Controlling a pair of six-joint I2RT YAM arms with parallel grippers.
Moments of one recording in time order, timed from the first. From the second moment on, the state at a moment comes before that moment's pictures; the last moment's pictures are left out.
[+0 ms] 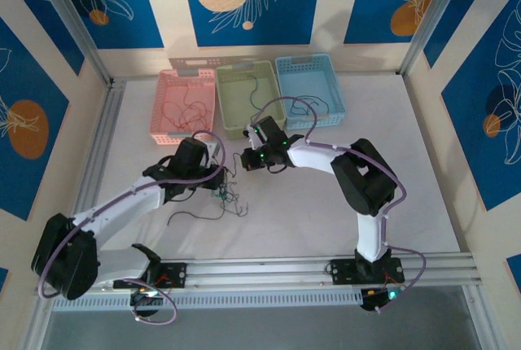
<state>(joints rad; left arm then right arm) -0.57 1.20 0.74 -0.42 0.09 -0.37 0.67 1.94 1.21 -0.18 -0.31 0.42</state>
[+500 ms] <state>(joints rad) -0.57 0.92 0.74 -0.65 -0.09 -0.42 0.38 1.73 0.90 0.04 -0.37 0.67</state>
